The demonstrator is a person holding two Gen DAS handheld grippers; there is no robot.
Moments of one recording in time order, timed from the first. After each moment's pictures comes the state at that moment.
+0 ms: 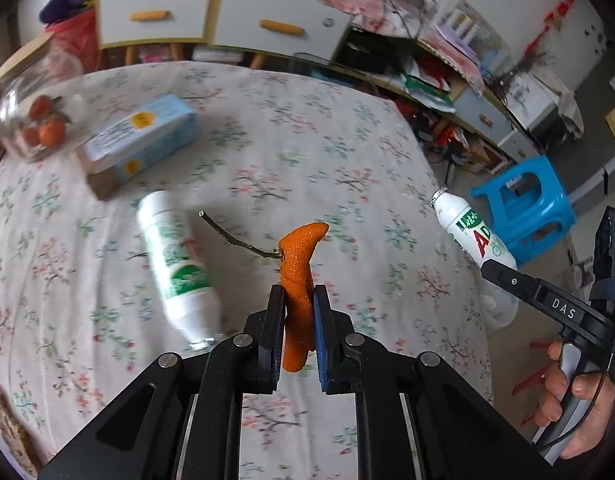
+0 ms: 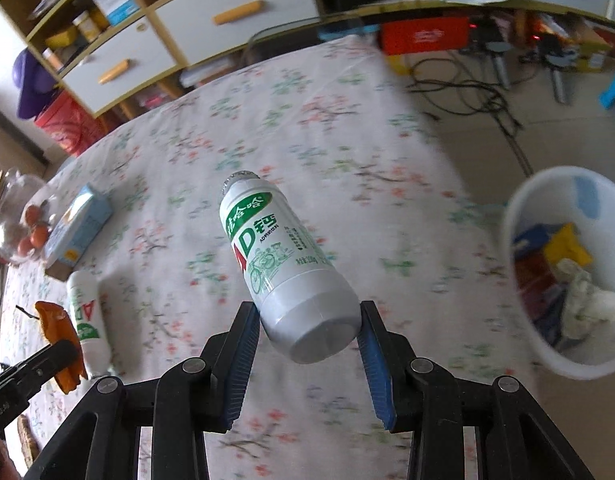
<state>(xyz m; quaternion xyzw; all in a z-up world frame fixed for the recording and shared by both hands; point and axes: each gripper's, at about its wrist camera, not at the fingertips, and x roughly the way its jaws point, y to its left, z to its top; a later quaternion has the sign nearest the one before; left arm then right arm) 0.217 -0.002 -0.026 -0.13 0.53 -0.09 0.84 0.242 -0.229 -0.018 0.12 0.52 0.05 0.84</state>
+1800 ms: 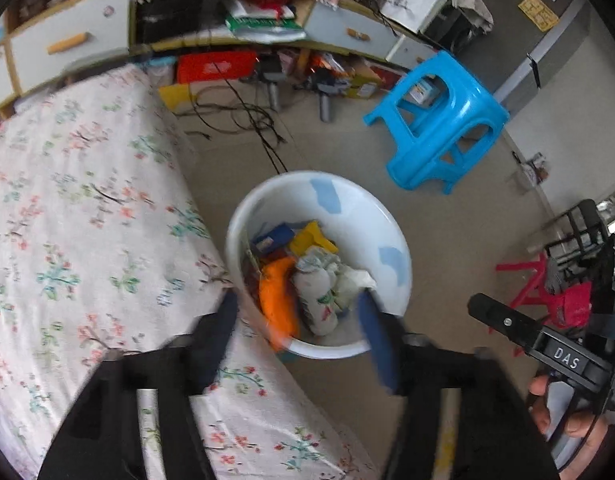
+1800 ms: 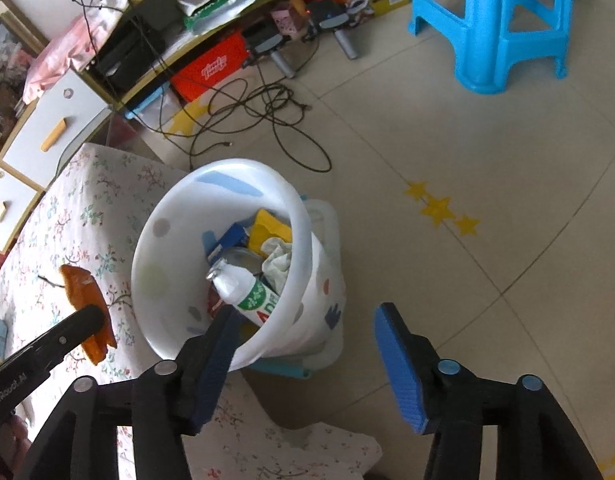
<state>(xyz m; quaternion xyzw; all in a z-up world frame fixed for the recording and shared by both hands) 0.254 -0.289 -0.035 -0.03 0.53 -0.26 0.81 0.143 -0.502 -0.020 0.25 0.50 -0.12 0.82</state>
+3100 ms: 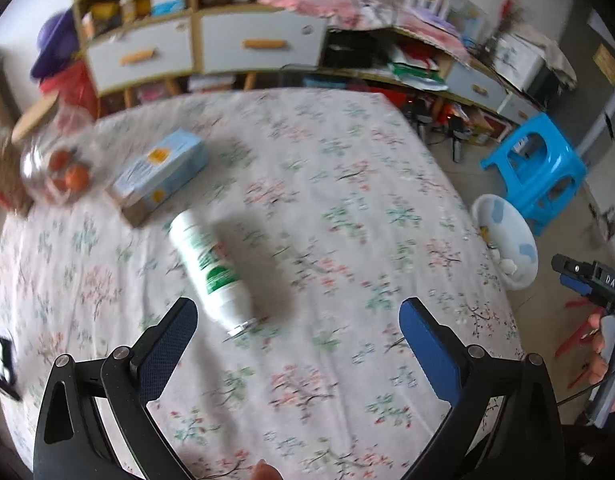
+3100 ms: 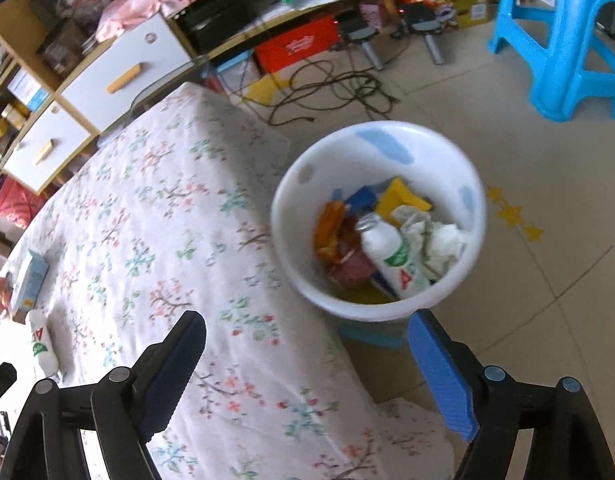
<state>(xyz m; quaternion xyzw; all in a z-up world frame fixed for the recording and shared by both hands) 0.196 0.014 -0.003 -0.05 0.52 -0.08 0.85 0.166 -0.362 -0.002 0.19 0.51 -0.05 0.84</state>
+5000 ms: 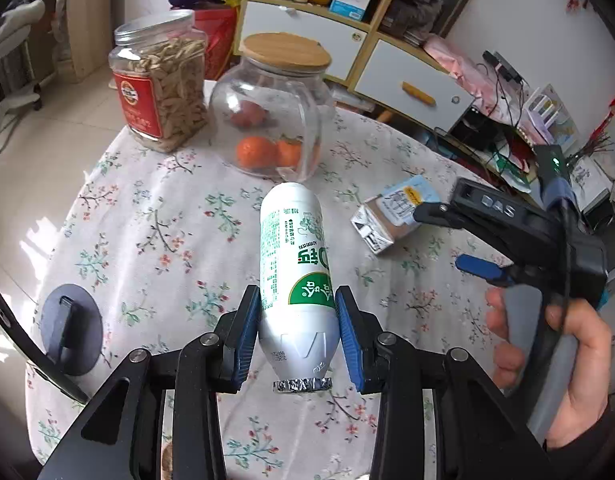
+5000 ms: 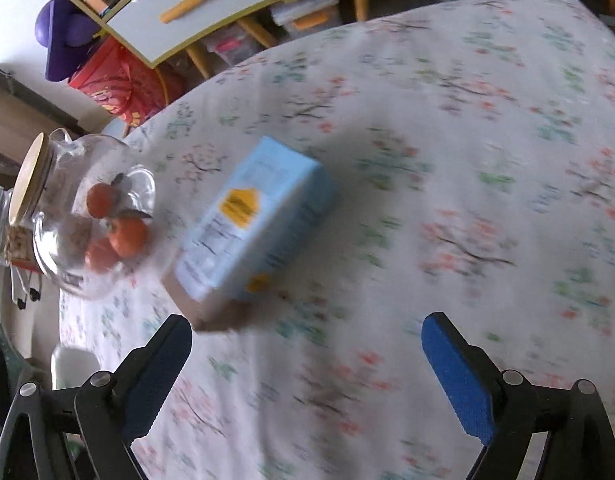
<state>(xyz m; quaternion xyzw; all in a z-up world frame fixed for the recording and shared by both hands) 0.187 0.245 -0.017 -0.18 0.48 0.06 0.85 0.337 0.036 -0.052 0.15 0.58 0.10 0.79</state>
